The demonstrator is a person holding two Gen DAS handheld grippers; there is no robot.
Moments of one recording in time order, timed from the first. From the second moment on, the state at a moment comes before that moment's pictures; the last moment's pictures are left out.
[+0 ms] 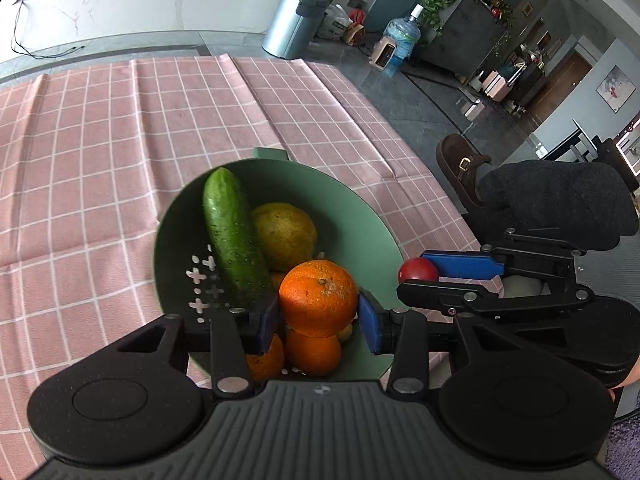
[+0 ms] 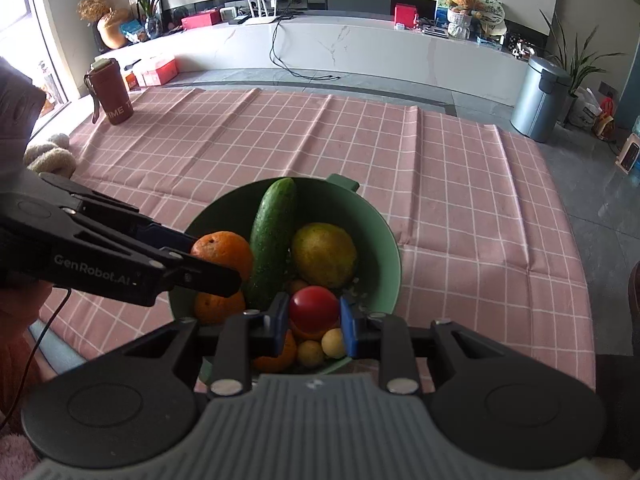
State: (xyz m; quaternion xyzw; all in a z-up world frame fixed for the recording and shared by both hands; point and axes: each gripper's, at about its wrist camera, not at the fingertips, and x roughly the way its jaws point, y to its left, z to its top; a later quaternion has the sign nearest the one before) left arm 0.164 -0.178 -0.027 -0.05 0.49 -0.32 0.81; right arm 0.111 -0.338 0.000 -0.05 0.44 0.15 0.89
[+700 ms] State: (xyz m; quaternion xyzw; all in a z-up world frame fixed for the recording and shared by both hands) left arm 0.193 -0.216 -0.056 -0.03 0.58 -0.26 0.77; right arm 0.143 -0.340 -0.036 -0.19 0.47 0.24 0.83
